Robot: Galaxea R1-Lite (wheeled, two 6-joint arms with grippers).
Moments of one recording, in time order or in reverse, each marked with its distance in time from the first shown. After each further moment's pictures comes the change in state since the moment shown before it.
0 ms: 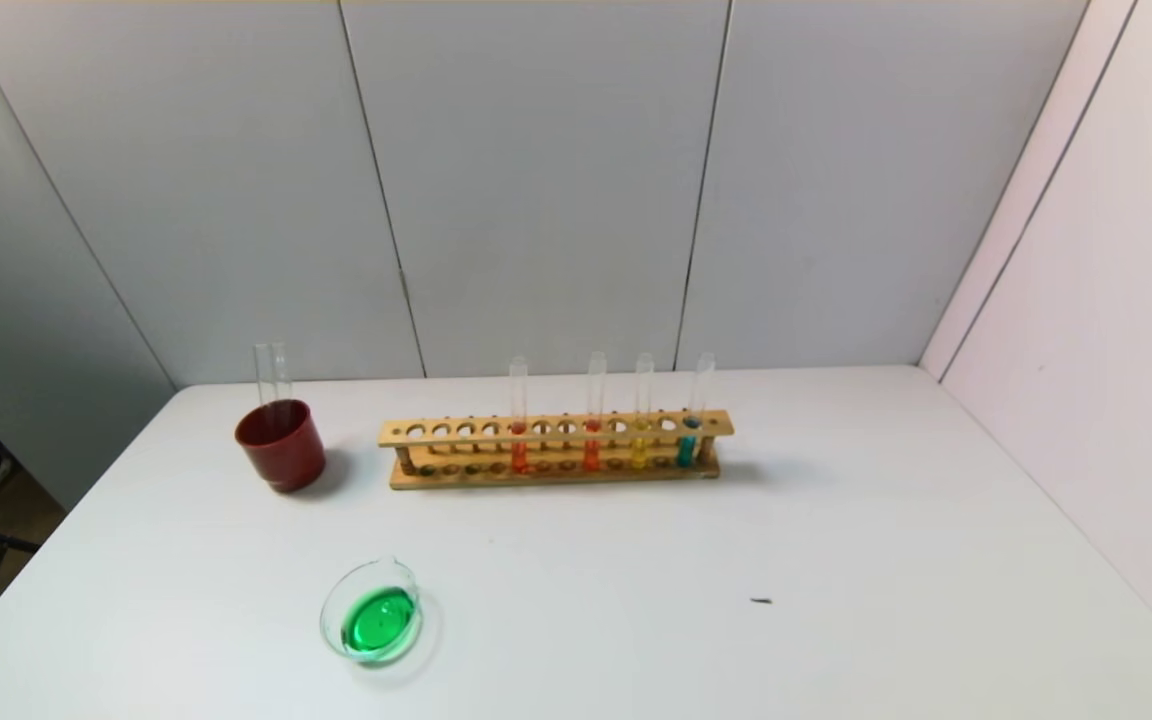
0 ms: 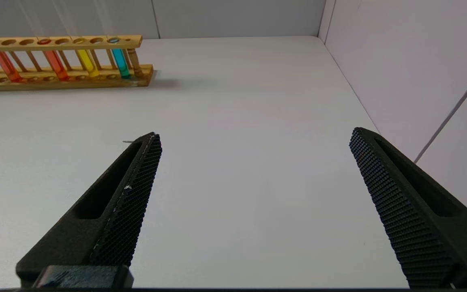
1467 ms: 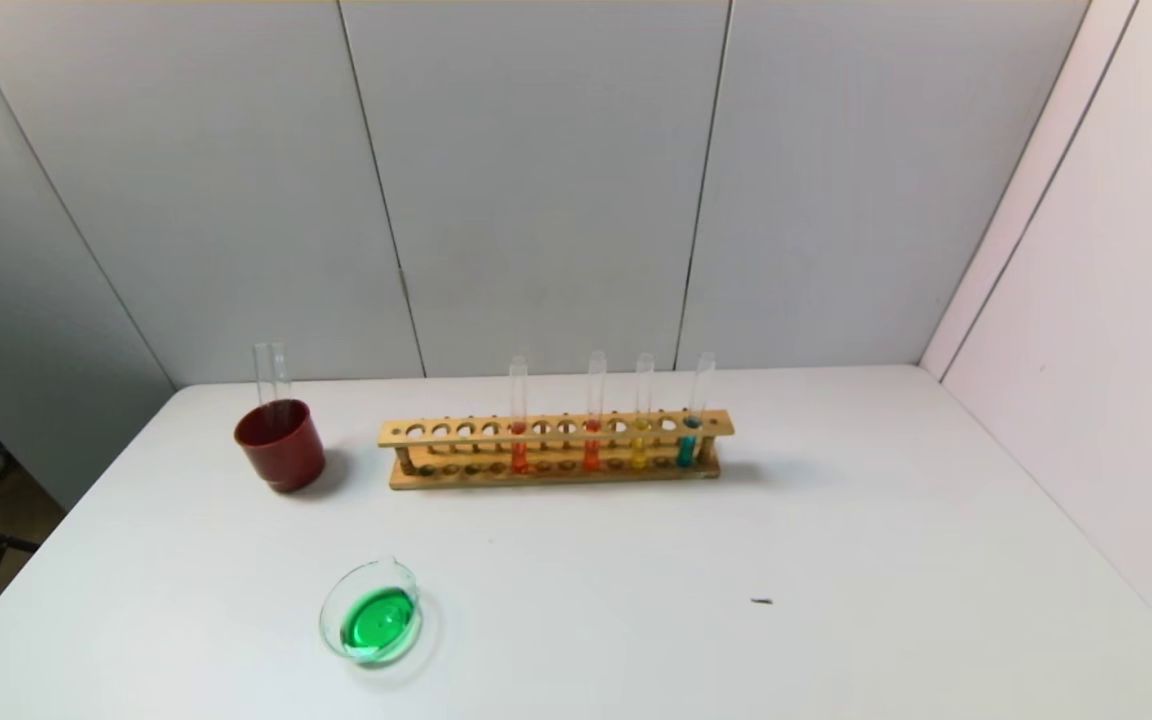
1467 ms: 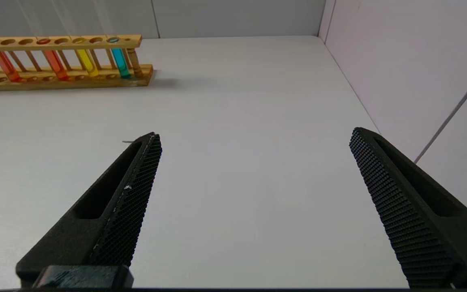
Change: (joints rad) left arm -0.044 0.387 -0.549 0.345 0.143 -0.017; right arm 0.000 0.000 0.000 0.000 0.000 0.000
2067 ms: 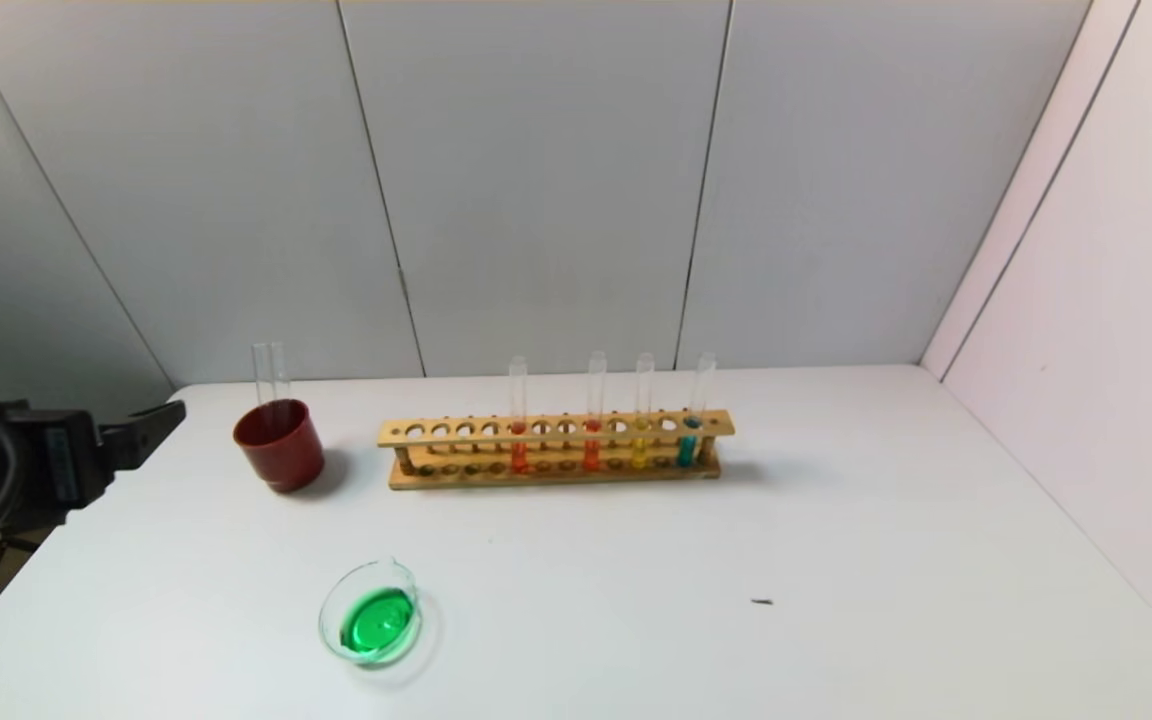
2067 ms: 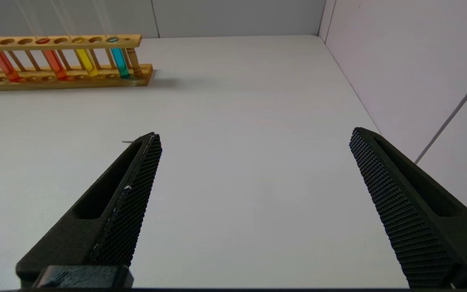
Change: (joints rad) left arm -0.013 0.705 -0.039 -0.589 0.031 -0.014; right arm 0.000 0.000 0.000 0.000 0.000 0.000
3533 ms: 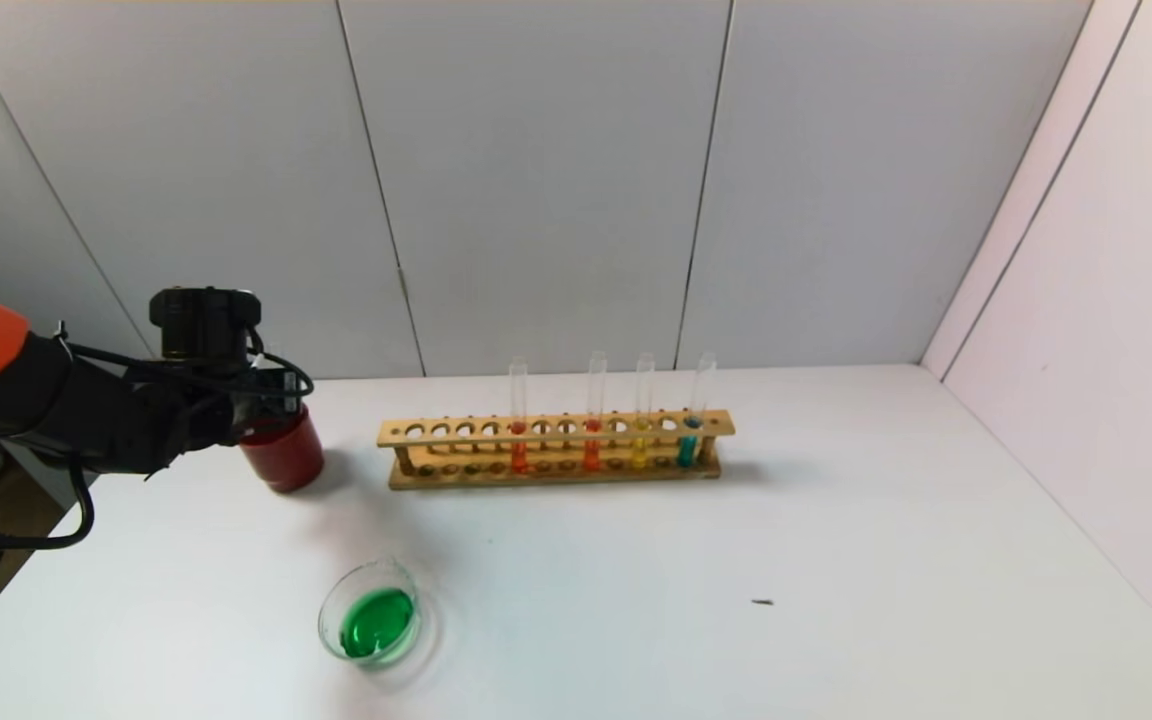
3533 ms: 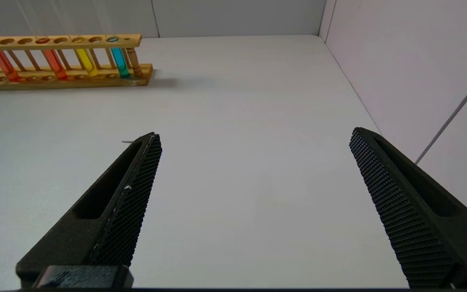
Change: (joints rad) left arm 0.046 0.928 -0.446 -0.273 0.160 -0.060; right arm 0.000 0.000 0.000 0.000 0.000 0.000
